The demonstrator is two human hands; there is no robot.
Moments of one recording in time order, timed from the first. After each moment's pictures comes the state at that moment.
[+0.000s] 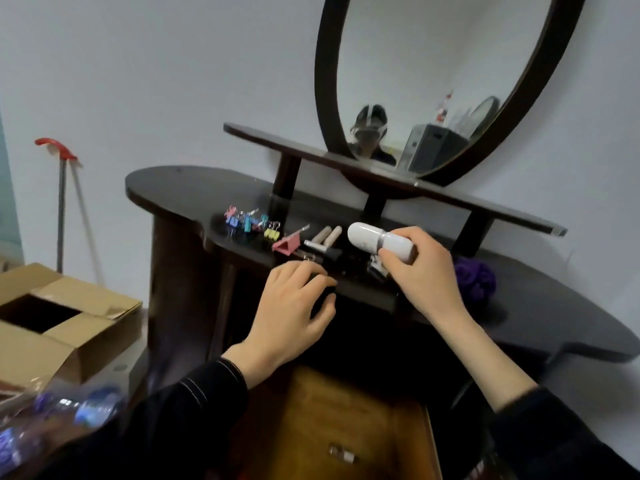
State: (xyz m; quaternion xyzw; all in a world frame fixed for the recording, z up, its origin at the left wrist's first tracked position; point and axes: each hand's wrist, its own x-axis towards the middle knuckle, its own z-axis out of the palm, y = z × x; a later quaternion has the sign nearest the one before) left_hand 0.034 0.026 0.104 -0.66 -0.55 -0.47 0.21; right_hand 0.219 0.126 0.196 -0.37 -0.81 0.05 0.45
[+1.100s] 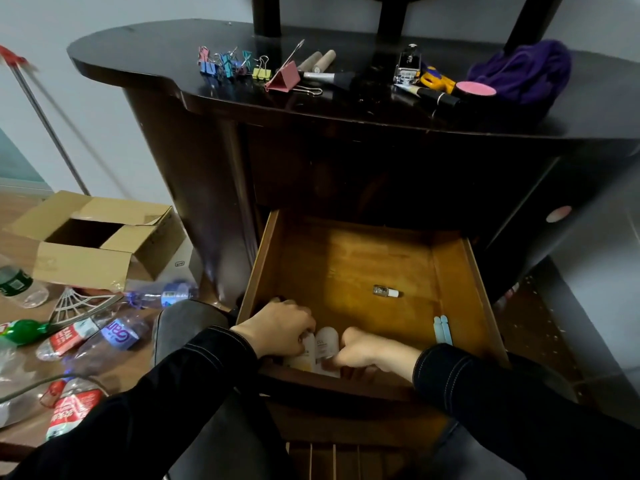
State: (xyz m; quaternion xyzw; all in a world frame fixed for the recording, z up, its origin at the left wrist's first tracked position) left_hand 0.014 -0.046 -0.102 -0.80 -0.57 0.13 -0.13; right_hand 0.199 -0.007 -0.121 -0.53 -0.66 0.49 -0.19
